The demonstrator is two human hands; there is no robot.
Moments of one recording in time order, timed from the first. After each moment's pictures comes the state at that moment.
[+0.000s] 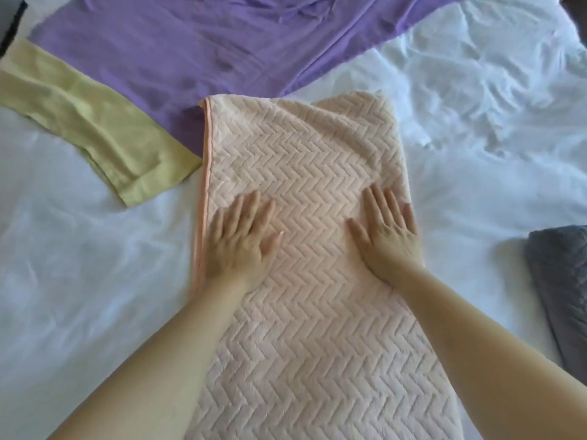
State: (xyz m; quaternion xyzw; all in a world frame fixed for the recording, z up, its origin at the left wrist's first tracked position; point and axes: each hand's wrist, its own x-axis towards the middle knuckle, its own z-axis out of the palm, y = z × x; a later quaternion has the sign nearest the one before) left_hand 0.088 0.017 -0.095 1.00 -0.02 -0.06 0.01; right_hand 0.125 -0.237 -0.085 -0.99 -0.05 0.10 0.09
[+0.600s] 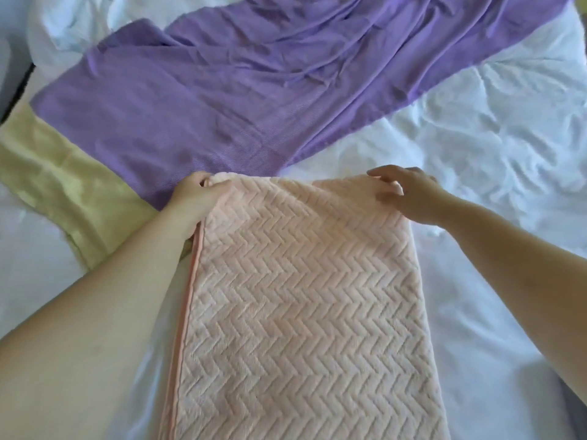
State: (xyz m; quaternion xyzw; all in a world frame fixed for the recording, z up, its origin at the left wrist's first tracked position) left_hand 0.315 0.089 -0.045 0.84 0.29 -0.08 0.46; right_hand 0.369 -0.270 -0.032 -0.95 -0.11 0.18 0.23
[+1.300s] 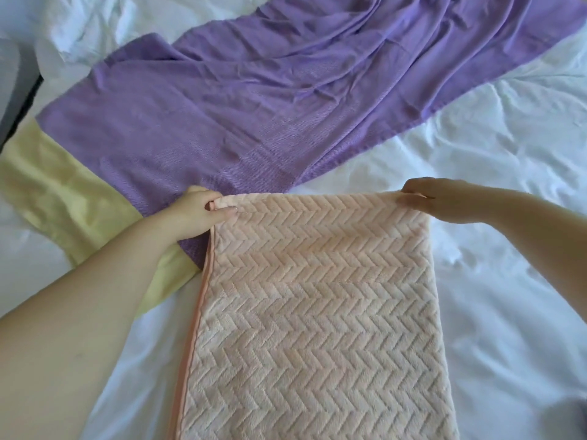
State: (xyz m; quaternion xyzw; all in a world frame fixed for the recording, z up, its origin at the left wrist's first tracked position) left_hand 0.336 0.121 -0.039 0.93 0.09 -0.17 0.32; right_hand 0.413 -0.283 0.000 -0.93 -0.17 0.31 0.06
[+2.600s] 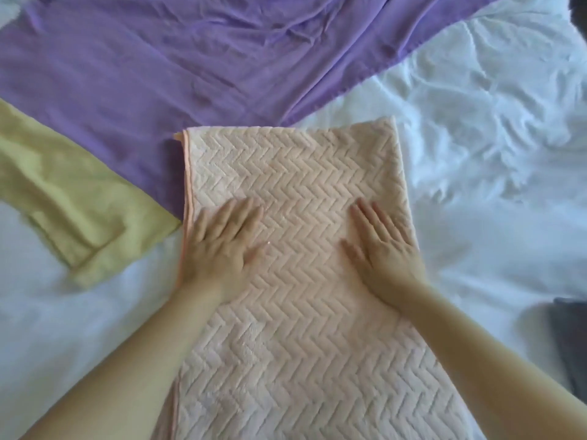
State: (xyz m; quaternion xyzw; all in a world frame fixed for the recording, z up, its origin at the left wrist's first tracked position) left_hand 0.196 0.046 -0.097 0.99 -0.08 -0.08 -0.02; right_hand 0.207 -0.236 -0.089 -0.99 -0.09 0.10 0.09
